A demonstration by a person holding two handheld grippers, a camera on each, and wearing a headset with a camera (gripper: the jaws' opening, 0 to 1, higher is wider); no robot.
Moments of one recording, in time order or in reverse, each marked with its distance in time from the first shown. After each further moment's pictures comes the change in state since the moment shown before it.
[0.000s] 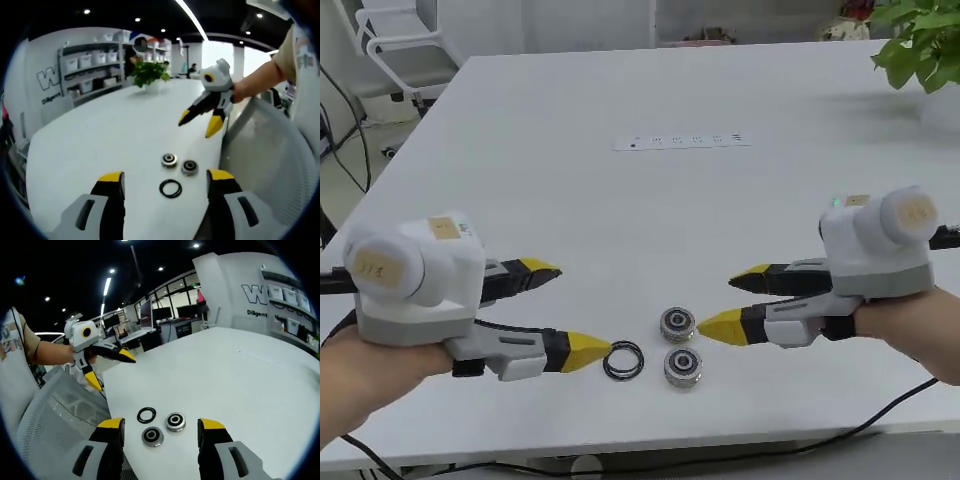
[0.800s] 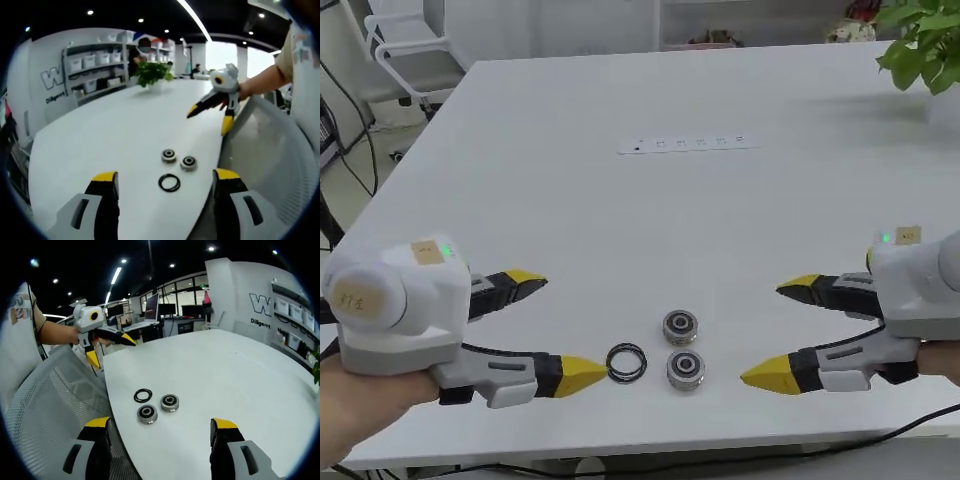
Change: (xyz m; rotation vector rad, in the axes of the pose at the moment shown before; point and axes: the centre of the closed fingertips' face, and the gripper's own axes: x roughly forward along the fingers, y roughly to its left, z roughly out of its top) left arm -0.011 -0.003 -0.010 -0.004 -0.003 0.038; right arm -0.028 -0.007 -0.031 -0.113 0.041 -0.037
